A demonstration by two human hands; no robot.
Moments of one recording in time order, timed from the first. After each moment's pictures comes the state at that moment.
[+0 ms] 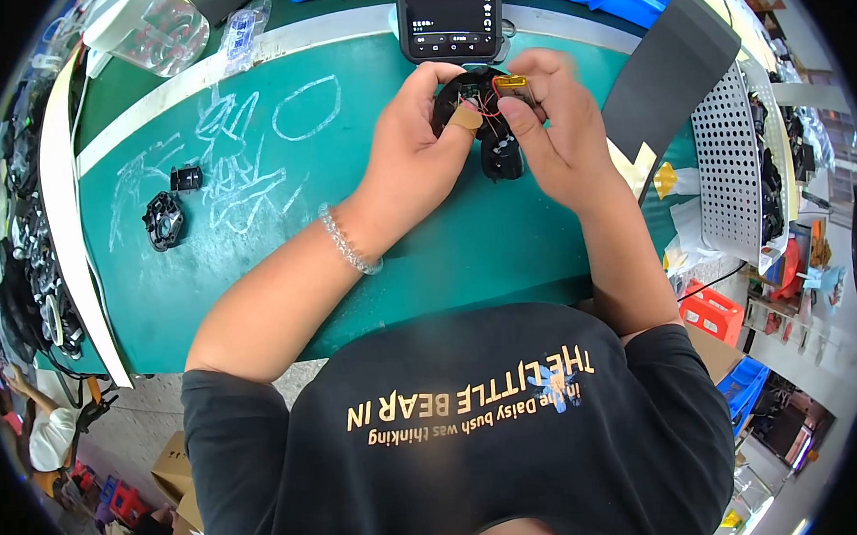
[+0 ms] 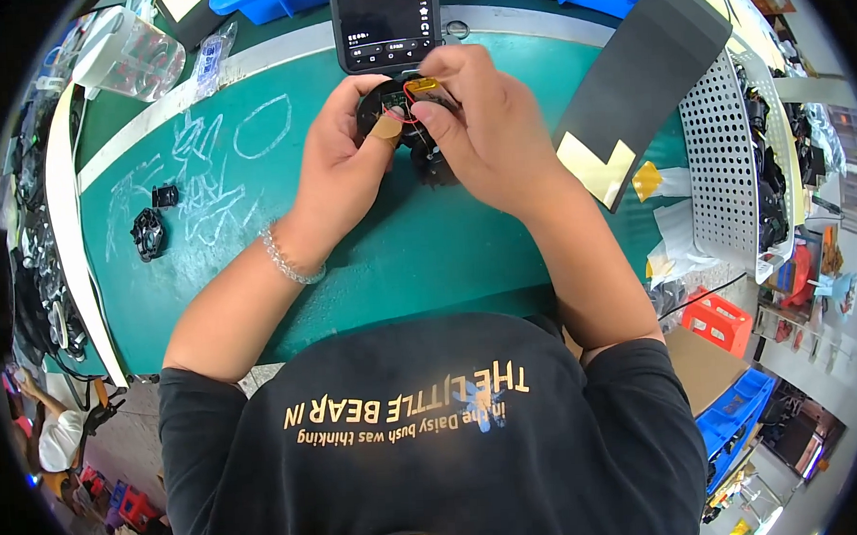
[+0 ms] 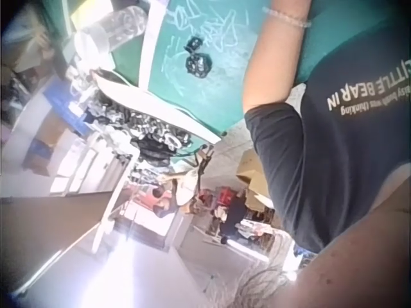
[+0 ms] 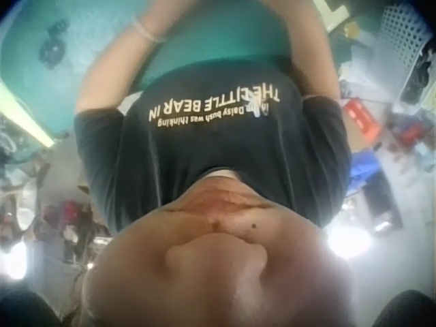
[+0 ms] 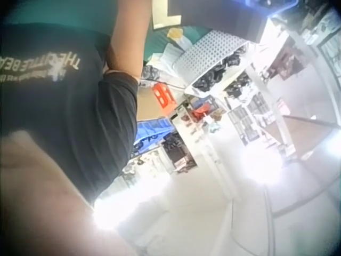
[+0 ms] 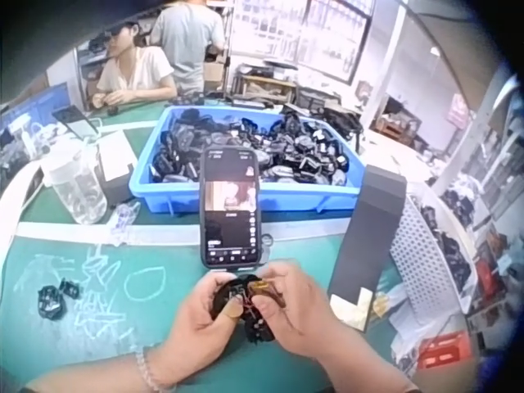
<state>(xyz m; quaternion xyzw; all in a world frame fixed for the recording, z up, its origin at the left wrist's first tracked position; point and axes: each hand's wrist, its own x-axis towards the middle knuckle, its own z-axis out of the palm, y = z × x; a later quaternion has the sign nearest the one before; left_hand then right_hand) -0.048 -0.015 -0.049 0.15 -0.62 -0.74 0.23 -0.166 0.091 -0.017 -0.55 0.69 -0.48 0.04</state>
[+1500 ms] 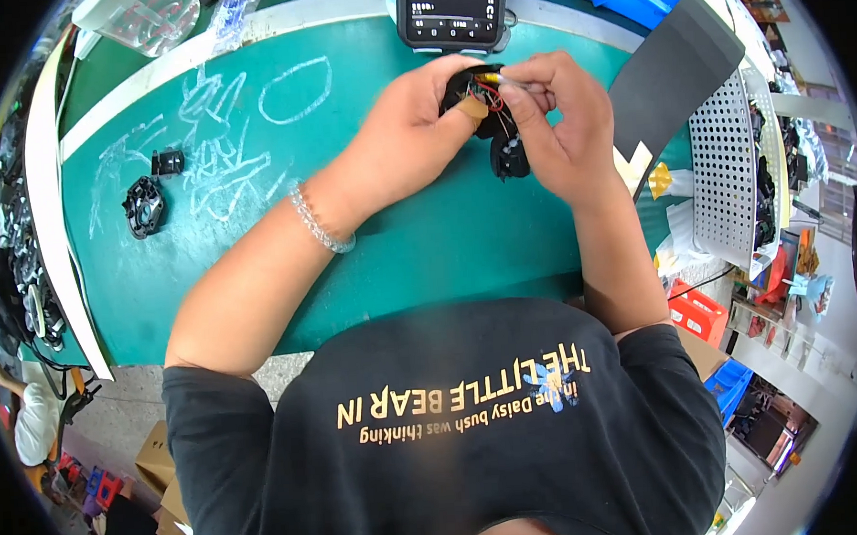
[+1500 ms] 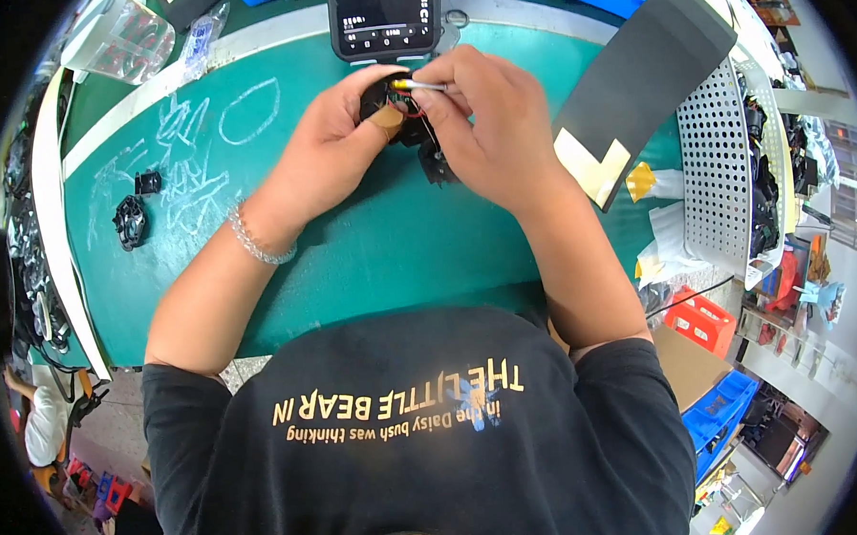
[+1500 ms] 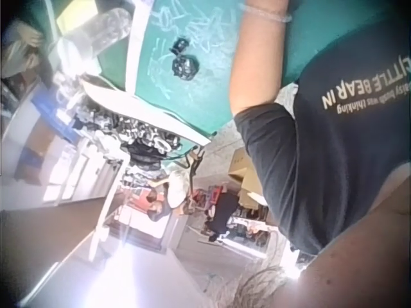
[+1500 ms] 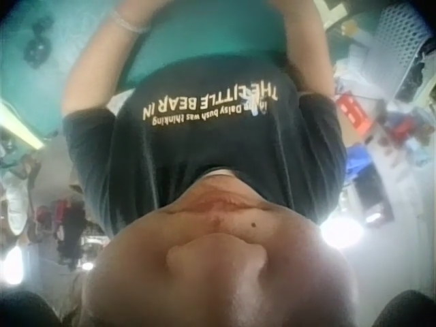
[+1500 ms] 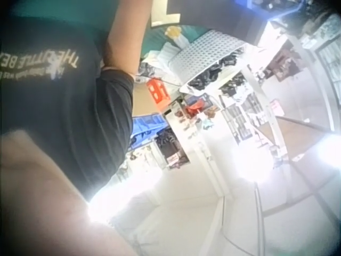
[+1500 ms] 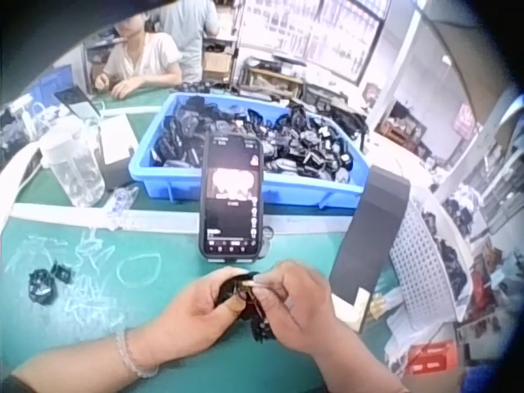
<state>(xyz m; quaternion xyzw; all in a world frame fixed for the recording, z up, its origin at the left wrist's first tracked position) -0.052 -0.031 -0.053 0.06 -0.67 -0.73 0.13 -0.169 0.094 -0.016 -0.56 0.70 -0.45 0.02</state>
